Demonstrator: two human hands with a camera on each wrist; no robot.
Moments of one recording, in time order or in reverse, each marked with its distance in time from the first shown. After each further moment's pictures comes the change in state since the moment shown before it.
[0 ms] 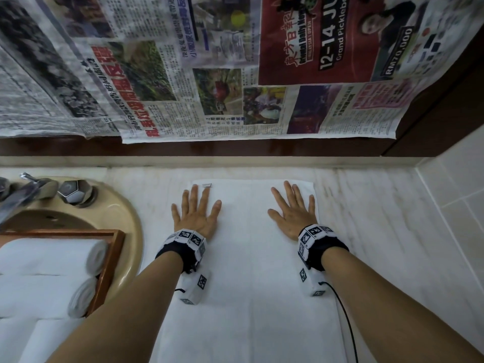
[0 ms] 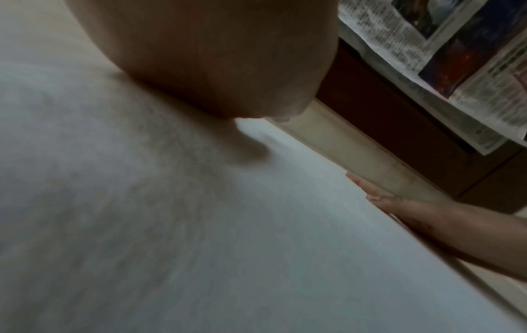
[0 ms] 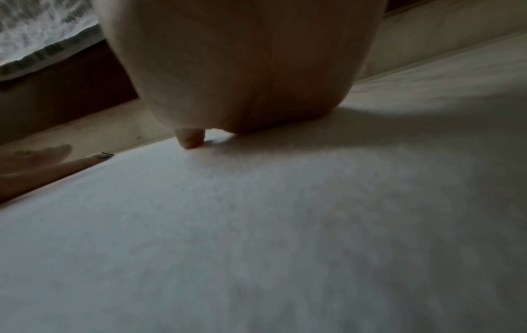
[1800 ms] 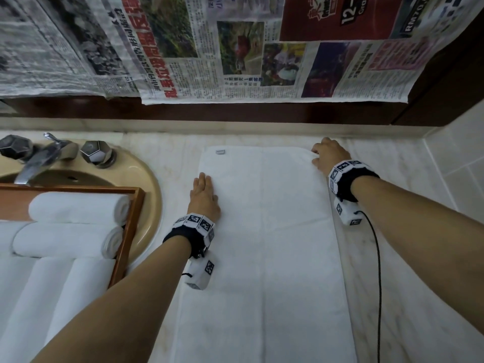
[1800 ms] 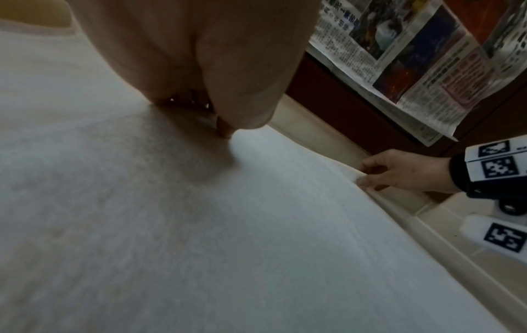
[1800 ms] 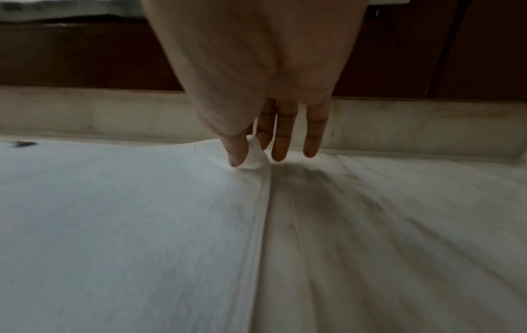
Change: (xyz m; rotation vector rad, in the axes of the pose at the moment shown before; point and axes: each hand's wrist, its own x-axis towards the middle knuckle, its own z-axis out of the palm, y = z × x) left_hand -0.049 -0.026 0.026 -0.196 0.122 0.052; right_hand 0.018 0.041 -0.064 -0.091 0.252 0.049
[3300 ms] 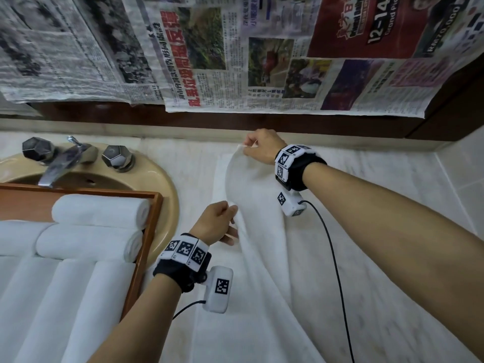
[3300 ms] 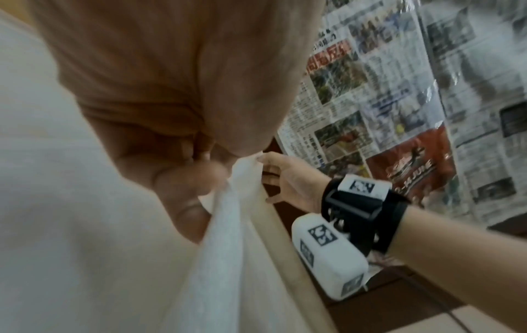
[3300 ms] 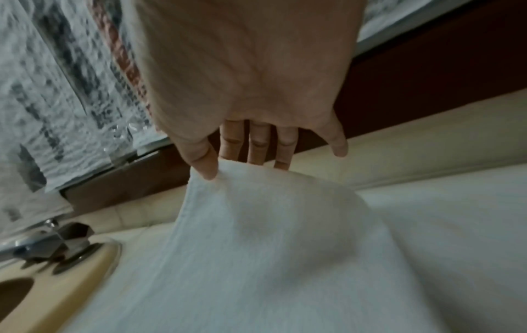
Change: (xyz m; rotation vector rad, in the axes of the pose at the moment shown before) left_hand -0.066 0.009 -0.053 -0.827 -0.233 -0.144; right_hand 0.004 -0.195 -0.041 0.416 -0.045 -0.244
